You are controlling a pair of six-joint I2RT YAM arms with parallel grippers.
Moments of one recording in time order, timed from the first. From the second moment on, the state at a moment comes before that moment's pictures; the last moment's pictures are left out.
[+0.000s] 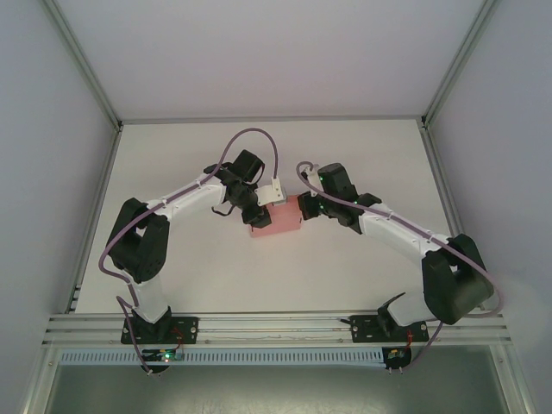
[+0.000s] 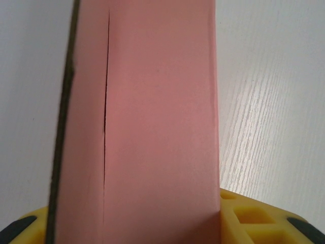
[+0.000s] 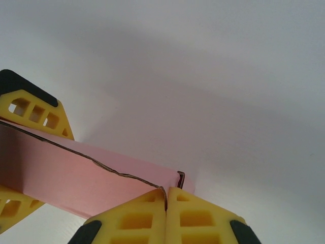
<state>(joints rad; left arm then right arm) -0.54 1.81 1.35 -0.73 0.44 0.65 0.53 1.43 0.89 -0.22 -0.17 0.20</state>
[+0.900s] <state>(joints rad) -0.54 1.51 1.21 -0.55 0.34 0.29 0.65 1.42 0.84 -0.14 0.01 0.24</state>
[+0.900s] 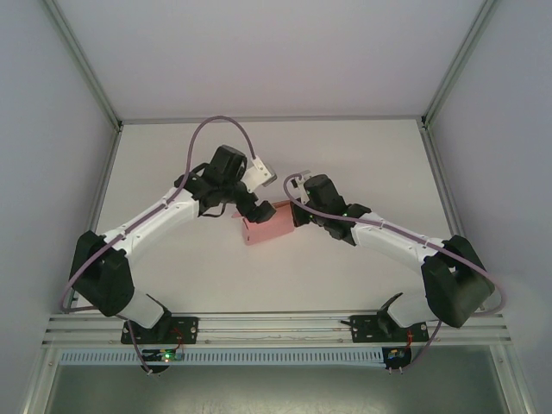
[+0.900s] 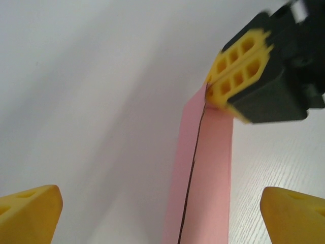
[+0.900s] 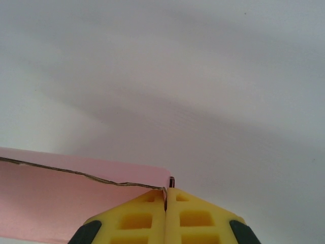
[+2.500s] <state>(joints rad) -0.54 1.40 1.06 -0.74 0.14 -0.21 0.80 1.46 0.86 -0.15 0.29 0.29</state>
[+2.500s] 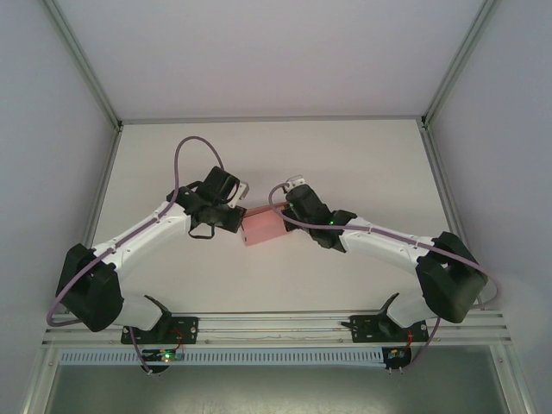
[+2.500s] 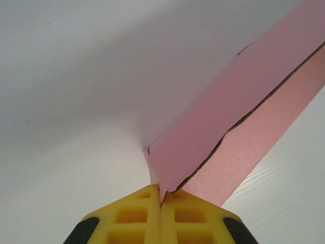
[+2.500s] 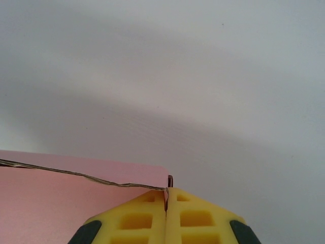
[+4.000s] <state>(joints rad) -0.44 1.39 0.97 -0.58 0.30 -0.72 0.95 1.53 0.82 -0.02 0.60 0.35</state>
